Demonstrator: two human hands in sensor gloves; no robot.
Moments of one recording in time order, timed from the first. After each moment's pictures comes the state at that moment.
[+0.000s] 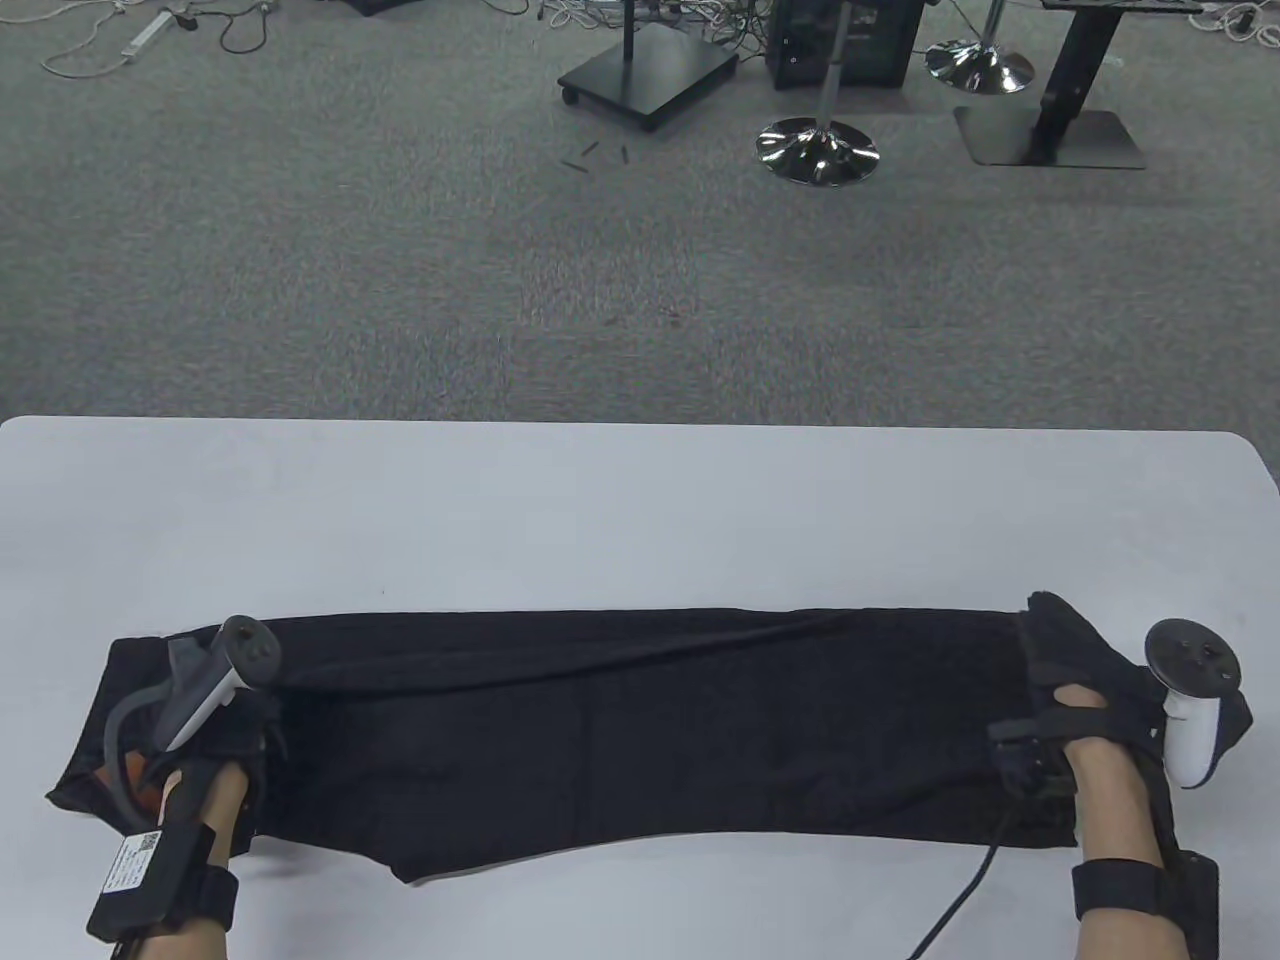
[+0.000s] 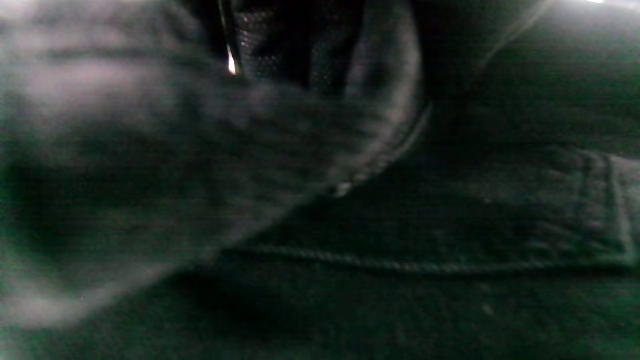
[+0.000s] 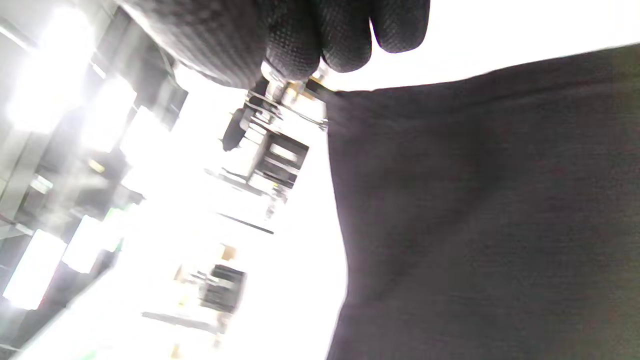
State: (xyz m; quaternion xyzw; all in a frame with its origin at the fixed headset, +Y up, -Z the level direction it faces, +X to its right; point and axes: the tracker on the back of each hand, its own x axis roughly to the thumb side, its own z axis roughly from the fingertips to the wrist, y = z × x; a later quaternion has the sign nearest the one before) left_hand -0.385 -0.746 -0.335 -0.18 0.20 0.00 0.96; right_hand 0.394 -0.716 -0.337 -0.24 0.04 0.84 0.49
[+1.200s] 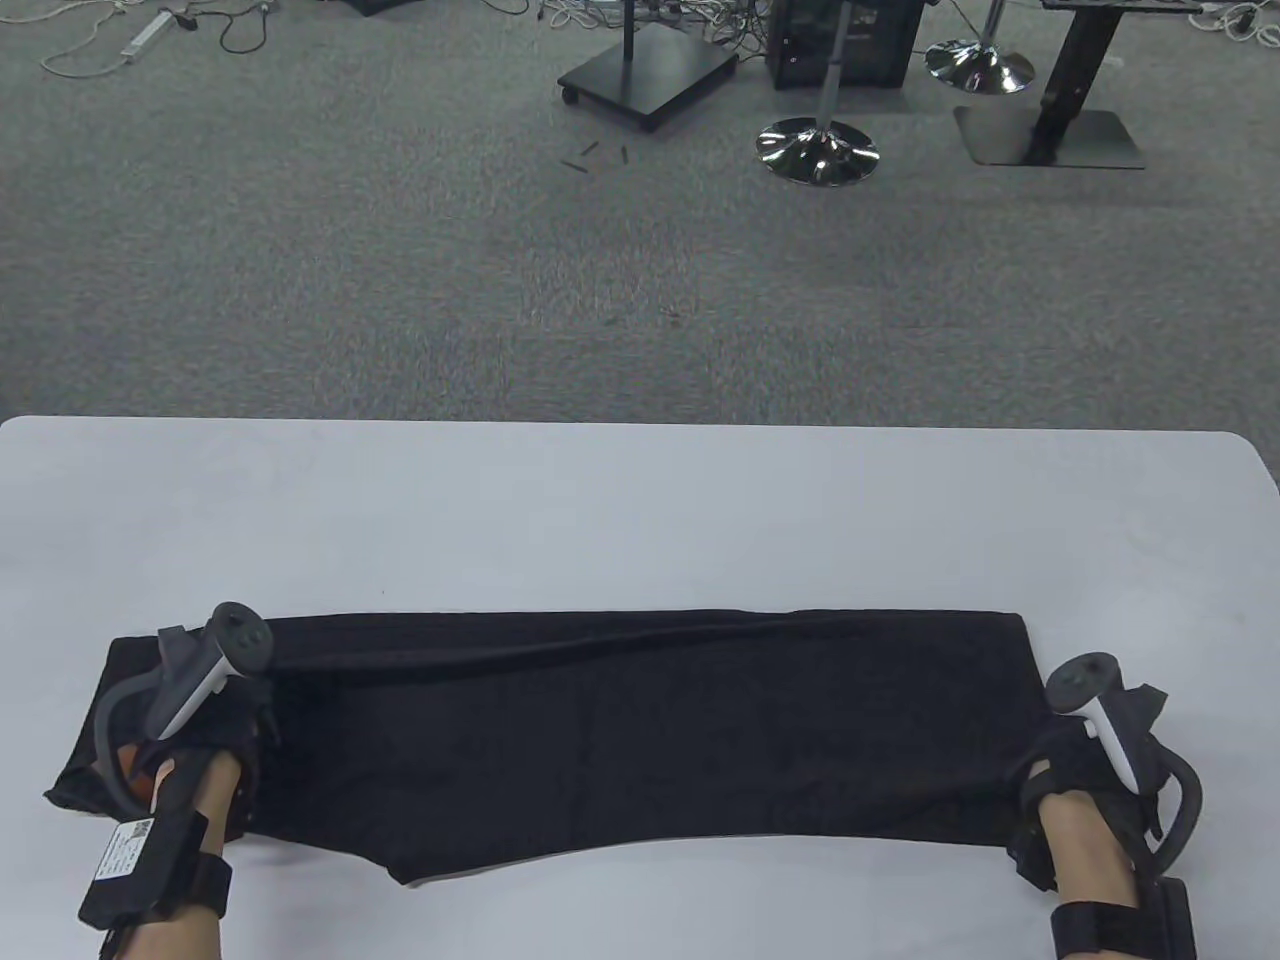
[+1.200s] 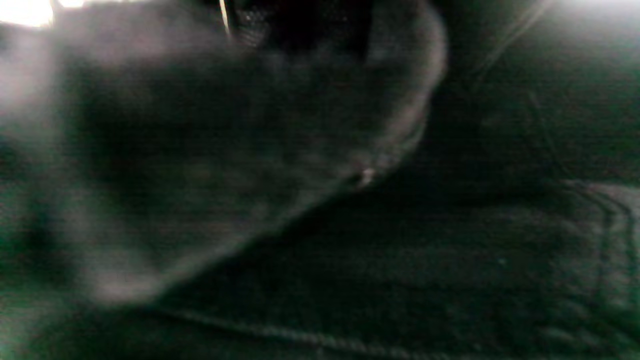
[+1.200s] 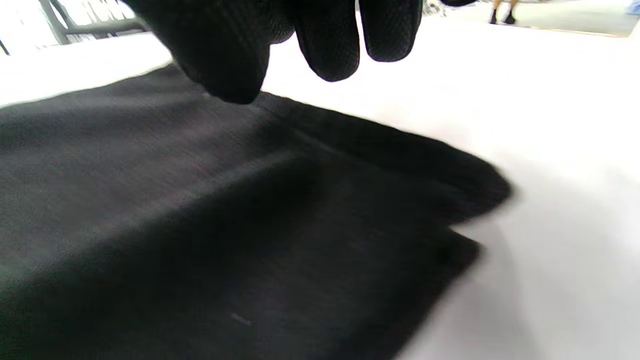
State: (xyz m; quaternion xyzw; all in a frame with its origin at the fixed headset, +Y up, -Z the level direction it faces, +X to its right) left_hand -0.389 -0.735 -0.342 -0.15 0.21 -0.01 0.97; right_hand 0.366 -0.736 -0.320 -0.32 0.13 0.93 0.10
